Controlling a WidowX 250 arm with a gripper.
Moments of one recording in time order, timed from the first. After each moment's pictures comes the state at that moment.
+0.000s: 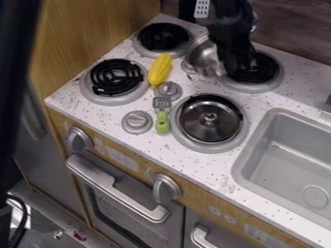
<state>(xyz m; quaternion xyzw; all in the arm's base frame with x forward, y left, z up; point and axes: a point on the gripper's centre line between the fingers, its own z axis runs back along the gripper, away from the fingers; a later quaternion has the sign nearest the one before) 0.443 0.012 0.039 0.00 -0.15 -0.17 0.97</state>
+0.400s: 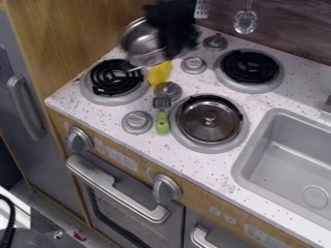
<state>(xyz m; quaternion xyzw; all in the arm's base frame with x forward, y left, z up) 0.362 0.089 0.058 0.06 -0.09 -0.05 0.99</state>
